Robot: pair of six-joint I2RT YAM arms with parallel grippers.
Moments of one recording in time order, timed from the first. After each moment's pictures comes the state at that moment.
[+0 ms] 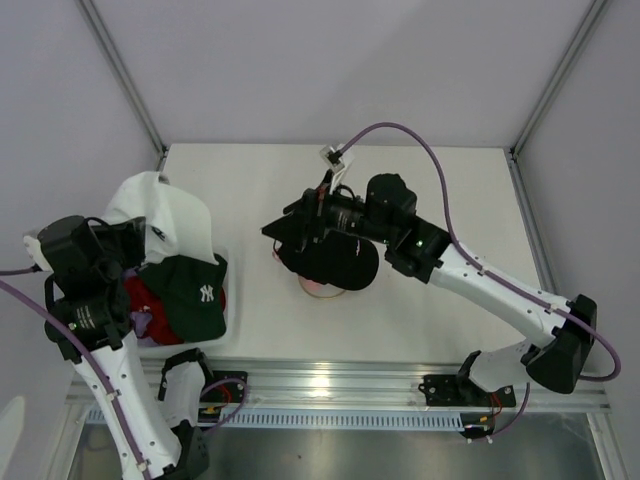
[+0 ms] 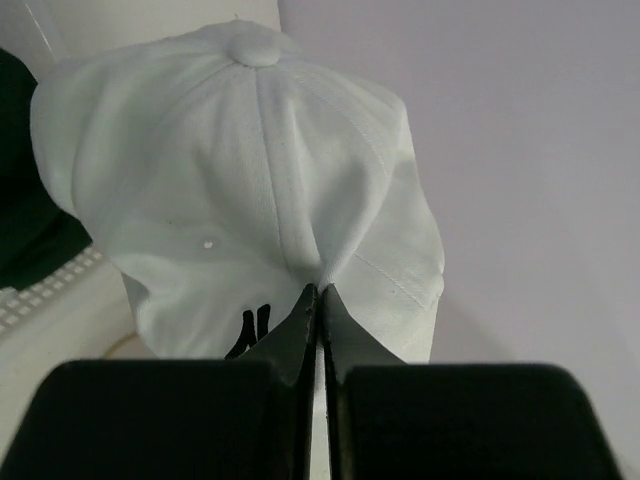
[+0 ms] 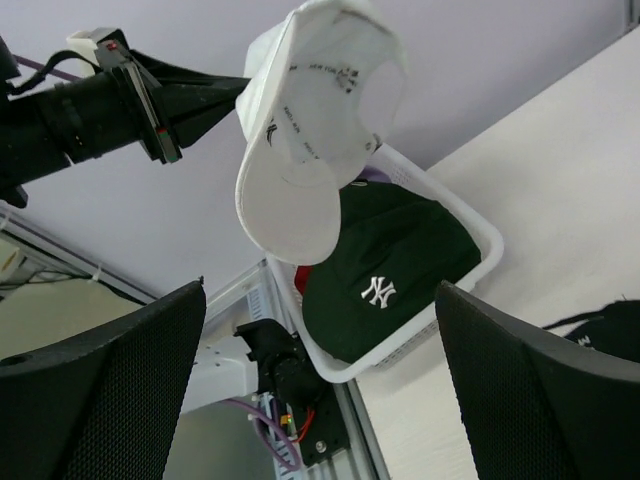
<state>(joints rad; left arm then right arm) 0.42 0.78 1.43 -1.09 0.03 -1.24 0.90 1.38 1.38 0.03 -0.34 0.57</state>
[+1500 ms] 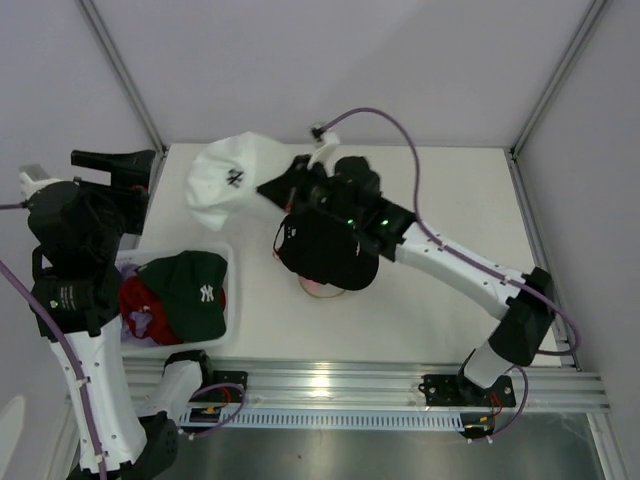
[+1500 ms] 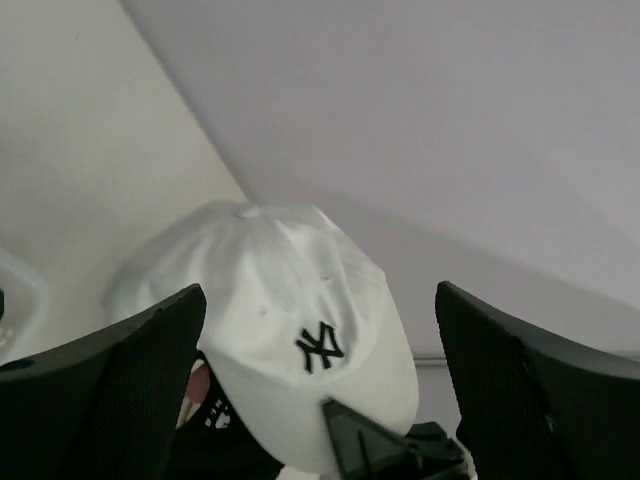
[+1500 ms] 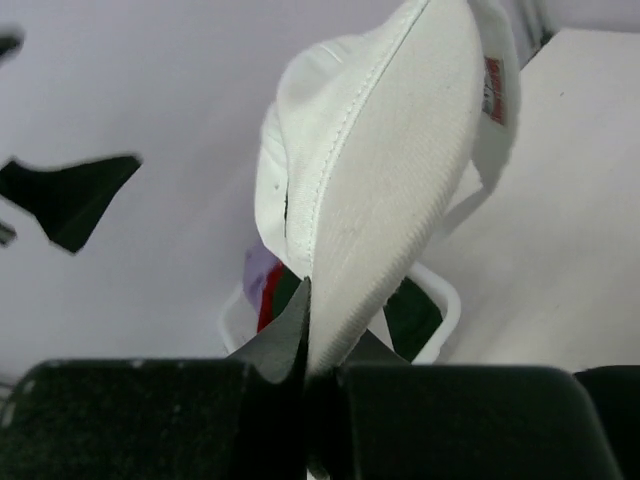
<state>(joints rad) 0.15 0.88 1.55 -0.91 -0.03 -1.19 0.98 1.66 1.59 0.07 -0.08 0.59</state>
